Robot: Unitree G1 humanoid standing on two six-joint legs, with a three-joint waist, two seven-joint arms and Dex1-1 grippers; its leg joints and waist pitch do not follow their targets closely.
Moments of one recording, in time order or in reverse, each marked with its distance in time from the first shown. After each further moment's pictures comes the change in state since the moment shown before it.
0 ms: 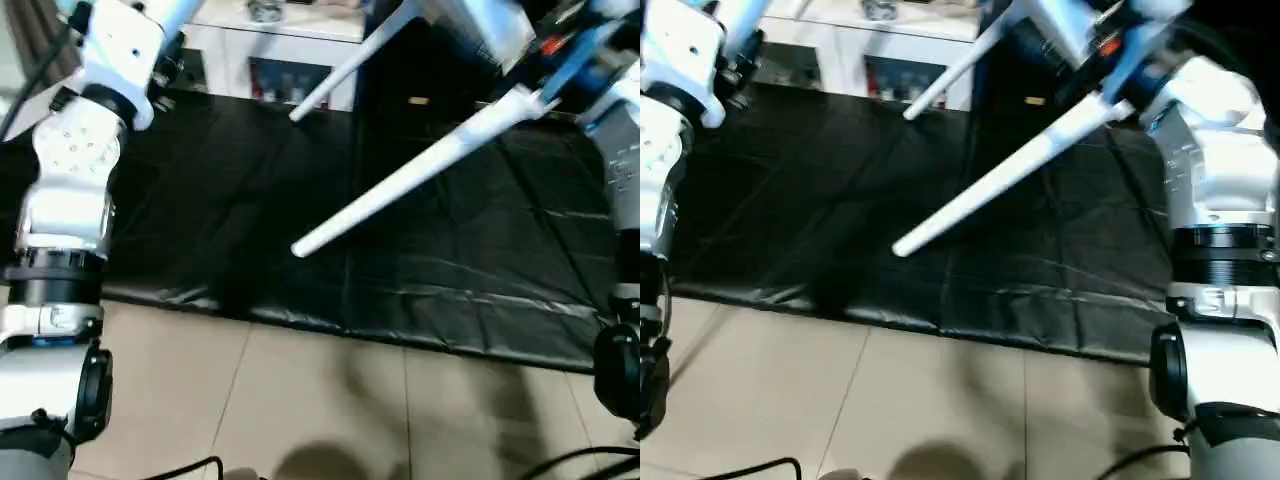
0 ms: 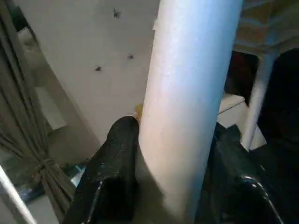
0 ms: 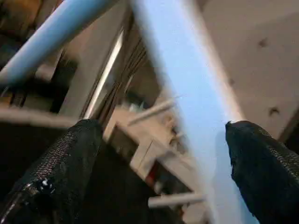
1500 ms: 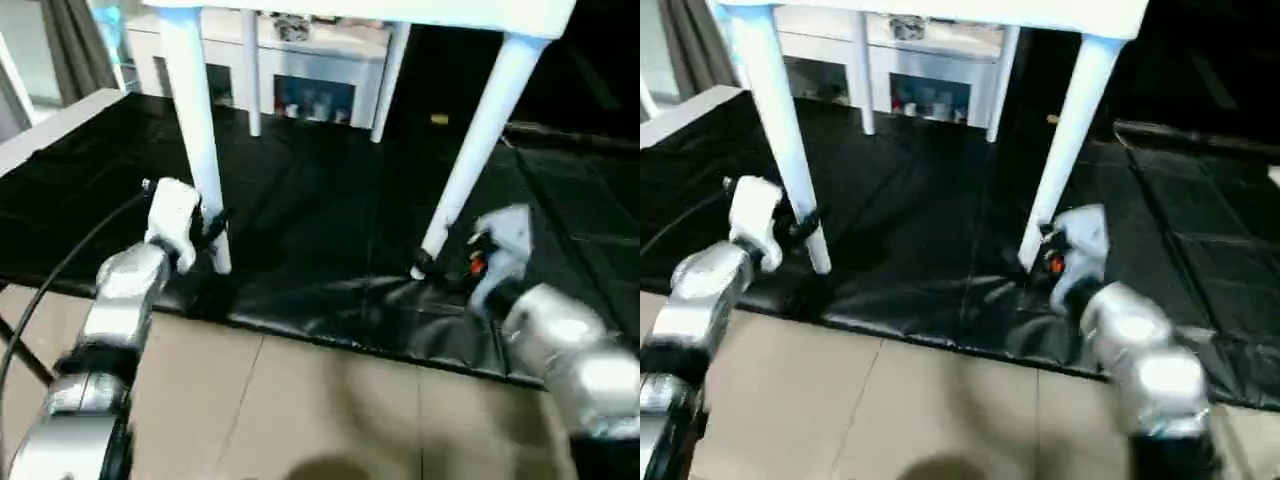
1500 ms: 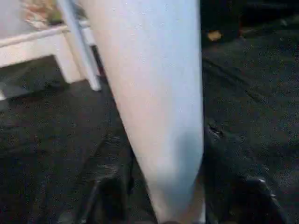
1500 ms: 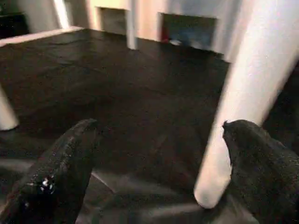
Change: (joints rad) left arm 0.335 -0.127 -0.013 0.267 -0.200 -0.127 -0.200; right arm 0.812 0.239 0.151 -0.437 -0.075 0.228 -0.397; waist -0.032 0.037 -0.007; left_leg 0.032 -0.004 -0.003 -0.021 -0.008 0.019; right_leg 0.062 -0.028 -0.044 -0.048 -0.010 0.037
